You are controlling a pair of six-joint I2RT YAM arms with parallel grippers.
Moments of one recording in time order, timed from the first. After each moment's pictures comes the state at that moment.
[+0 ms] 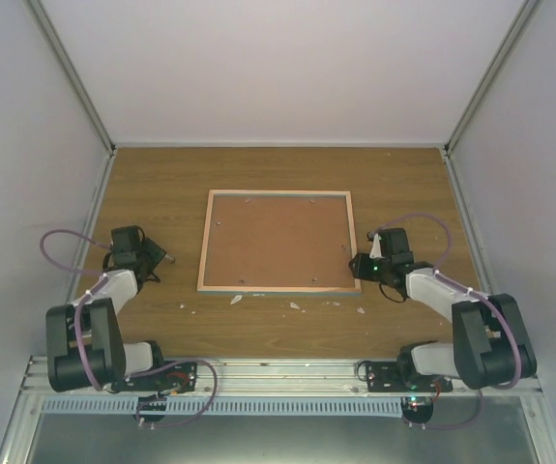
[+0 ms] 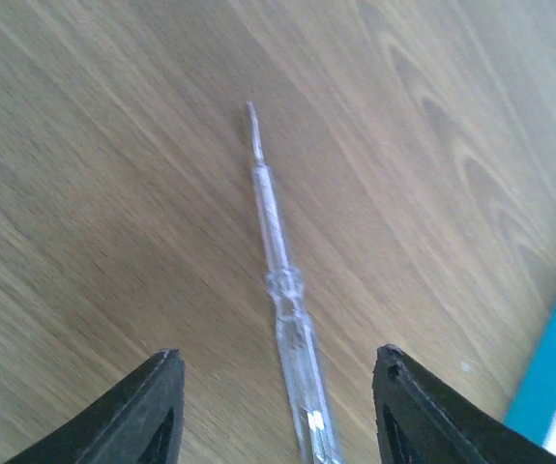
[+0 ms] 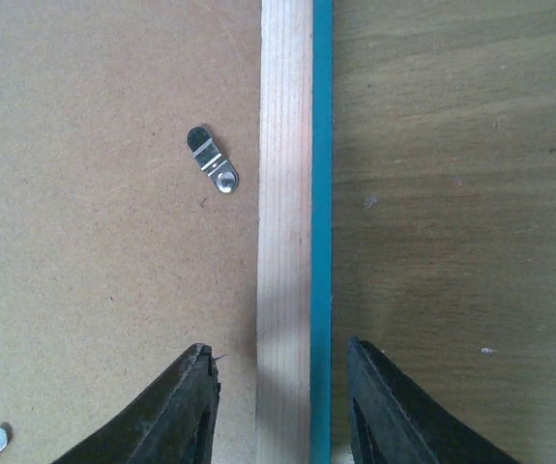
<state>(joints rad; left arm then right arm) 0.22 1.31 0.48 -0.03 0.01 -0.73 0.20 1.31 0.48 -0.12 -0.22 0.35</state>
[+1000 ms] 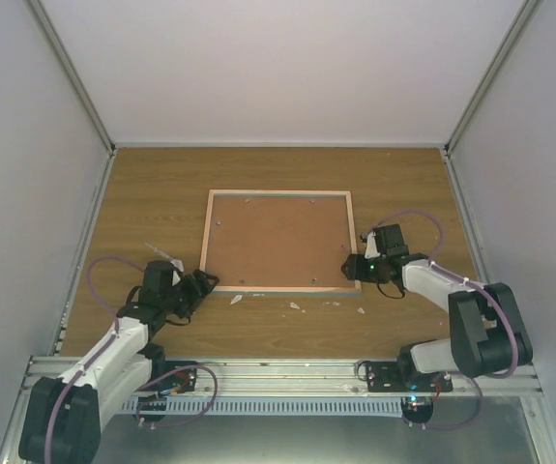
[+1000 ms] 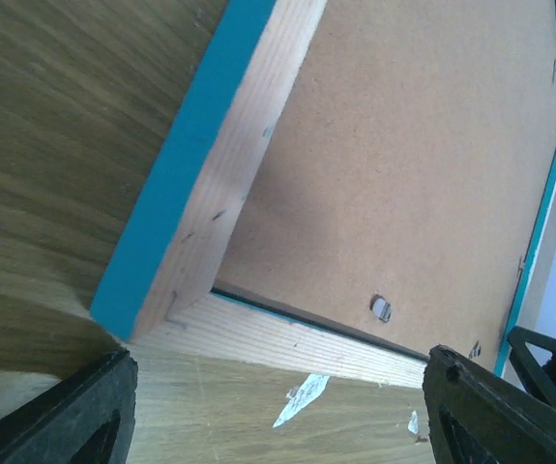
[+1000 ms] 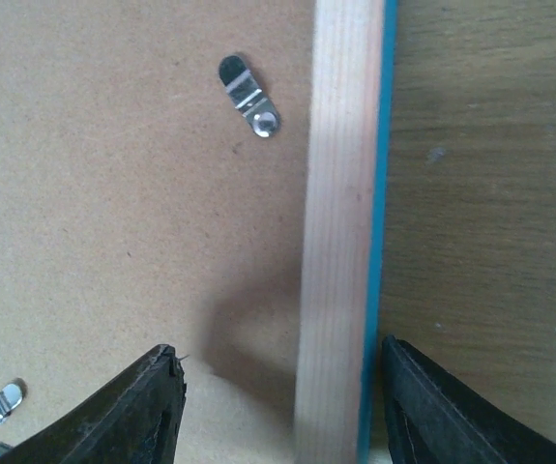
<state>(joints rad) -0.18 0.82 0.19 -0.19 0.39 -0.99 0.22 1.37 0.55 -0.25 -0.26 0.31</state>
